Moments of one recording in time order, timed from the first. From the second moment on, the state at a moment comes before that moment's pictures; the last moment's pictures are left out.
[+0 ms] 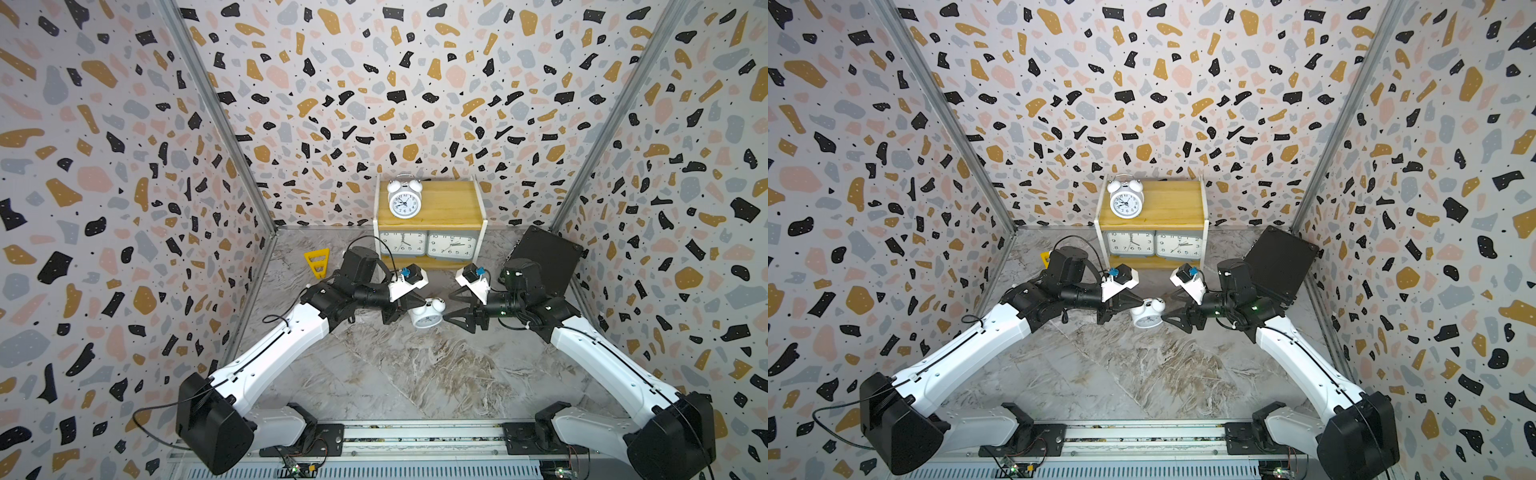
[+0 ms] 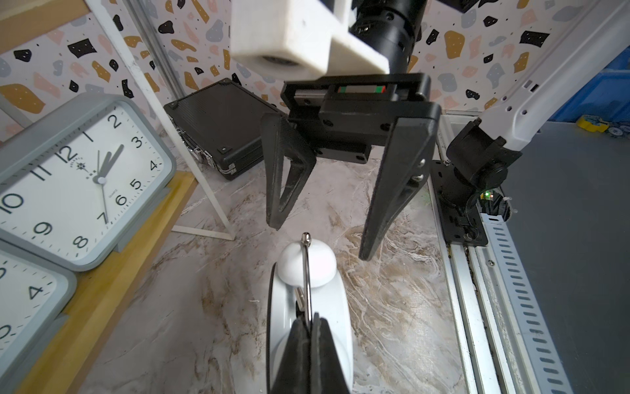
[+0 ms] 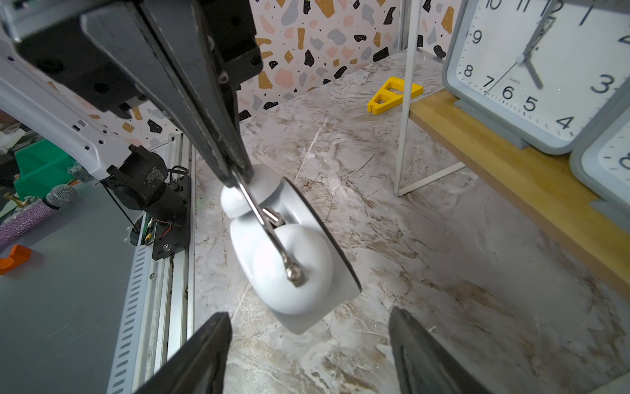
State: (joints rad) left arm -0.60 1.28 1.15 -0.47 0.75 0.48; right arm 0.44 1.16 0.91 -0.37 -0.84 -0.27
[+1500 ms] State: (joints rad) left arm -0.56 1.23 1.19 -0.37 0.71 0.33; right arm 0.44 1.12 0.88 -0.36 -0.88 -0.31
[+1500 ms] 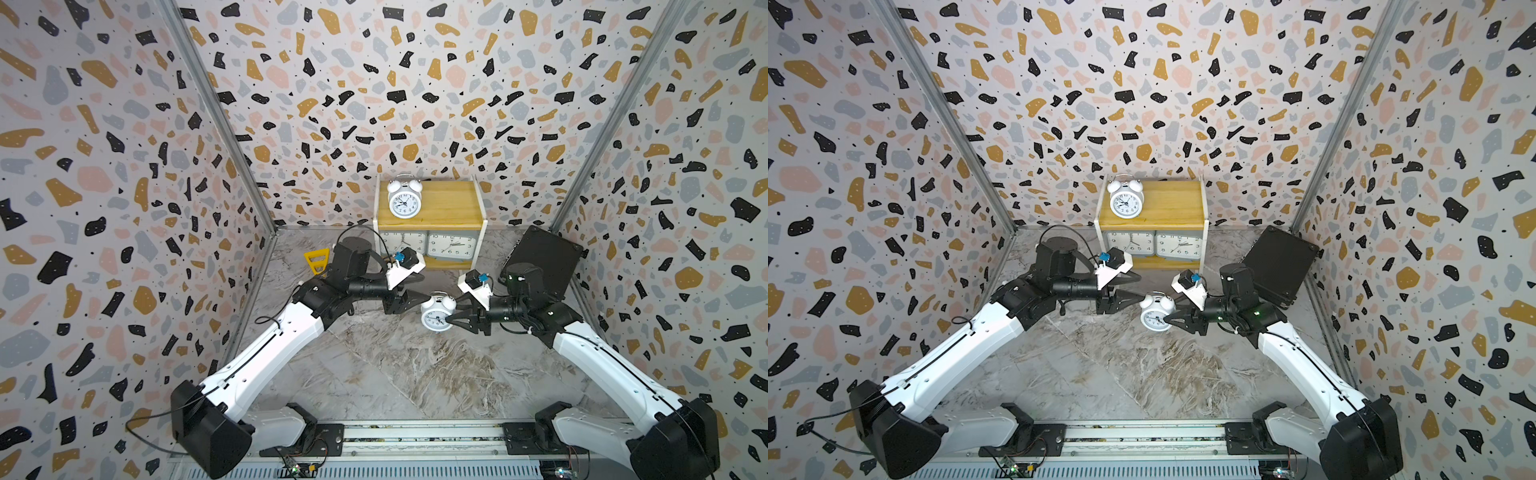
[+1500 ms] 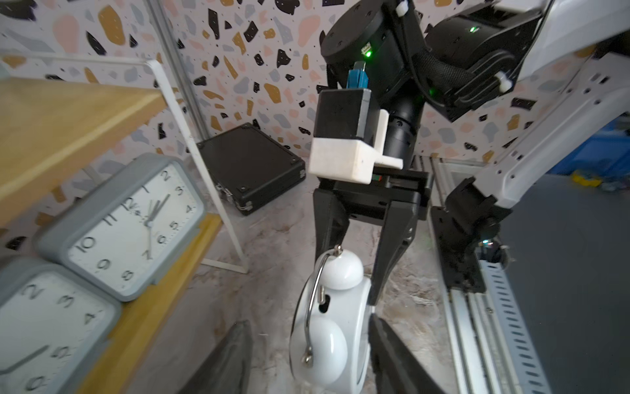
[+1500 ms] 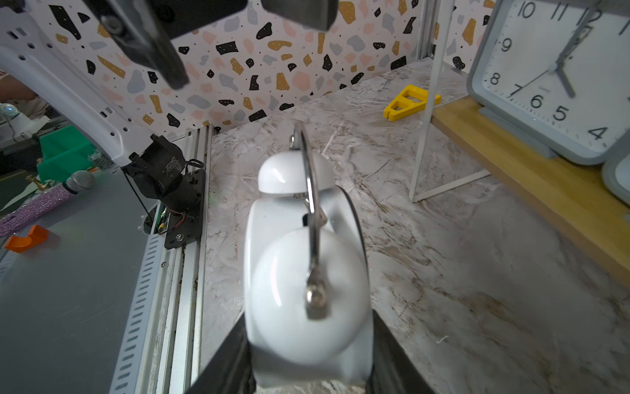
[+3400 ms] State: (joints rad) left arm -0.24 1.44 1.21 -0.10 0.48 0.08; right arm 0.26 1.67 1.89 -0.54 -0.77 -0.17
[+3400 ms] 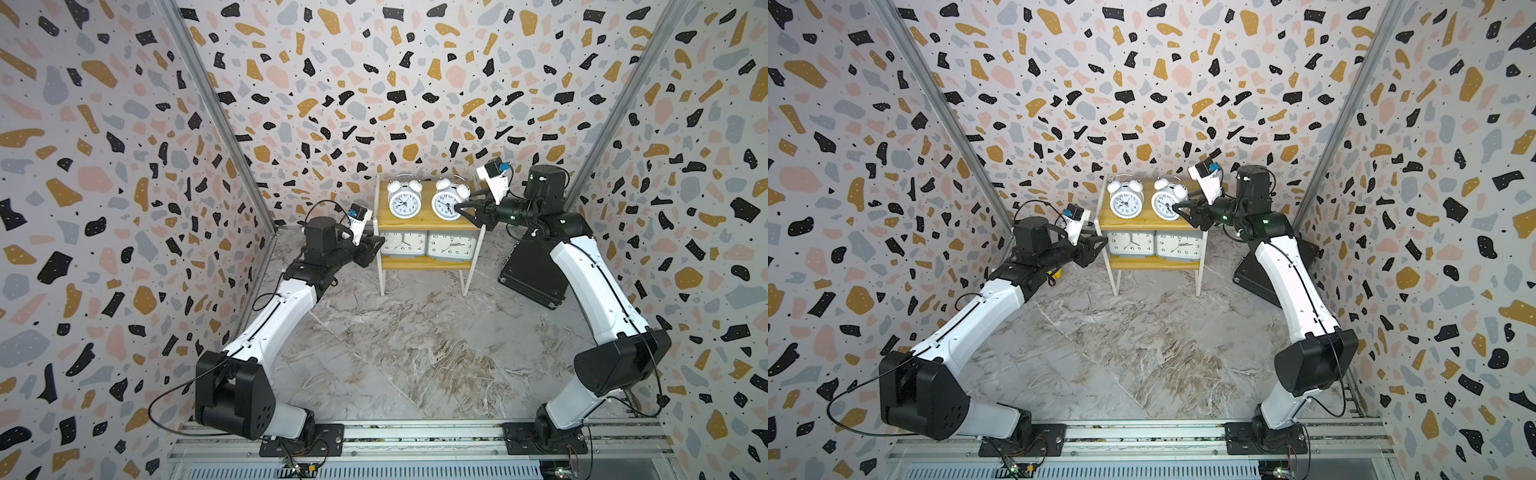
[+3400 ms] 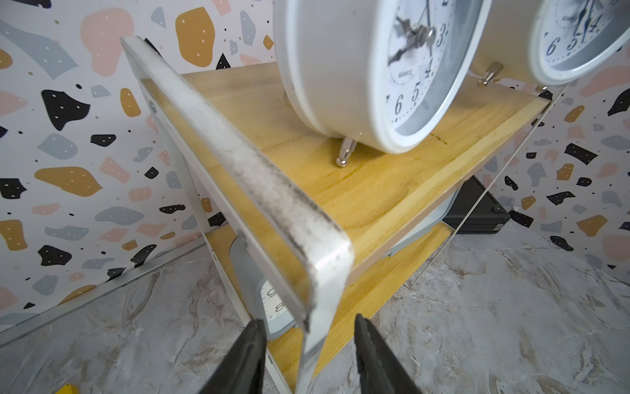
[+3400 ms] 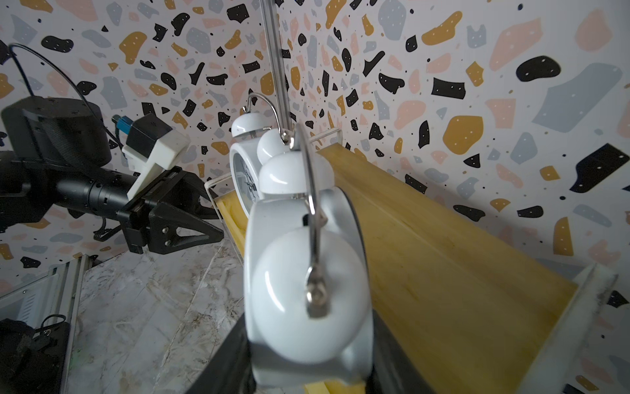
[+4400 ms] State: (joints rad) left arm -0.24 1.45 1.23 -0.10 0.52 0.08; right arm 0.25 1.75 1.99 -0.64 -0.76 -0.21
